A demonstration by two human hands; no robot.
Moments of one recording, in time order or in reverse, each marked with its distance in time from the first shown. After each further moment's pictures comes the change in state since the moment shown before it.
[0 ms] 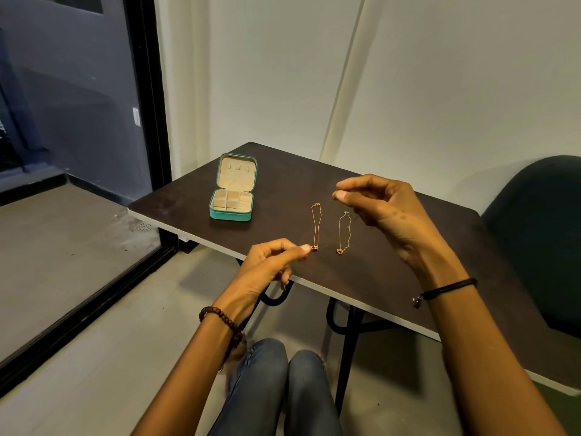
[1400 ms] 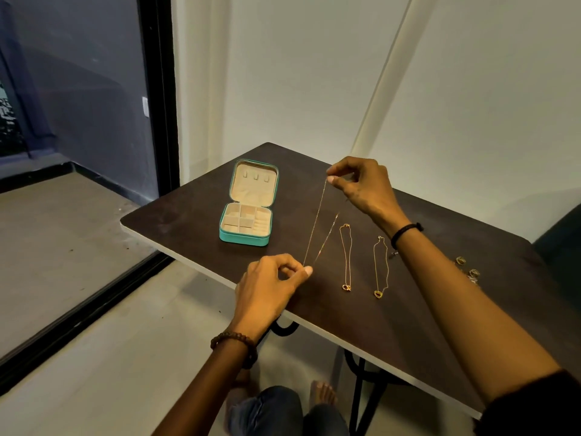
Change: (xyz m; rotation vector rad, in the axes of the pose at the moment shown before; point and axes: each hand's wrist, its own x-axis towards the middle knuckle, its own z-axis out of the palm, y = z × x) left_hand 0.081 -0.026 -0.044 0.645 0.263 -0.046; right_hand 0.208 0.078 0.059 -0.527 0.031 -0.255
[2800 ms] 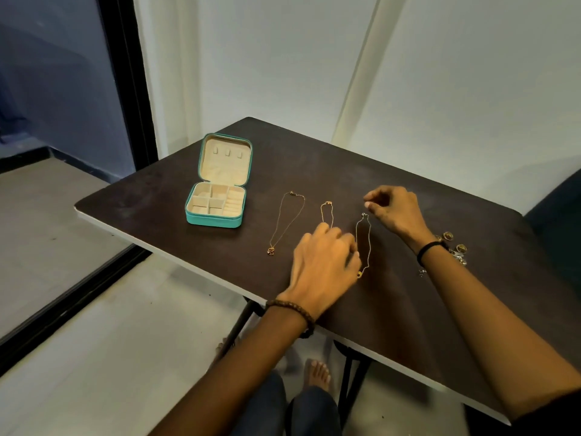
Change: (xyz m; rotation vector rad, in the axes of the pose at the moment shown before) left_hand 0.021 0.058 0.096 0.446 0.108 0.563; right_hand -0.052 0.122 -0.035 -0.182 -0.030 0.273
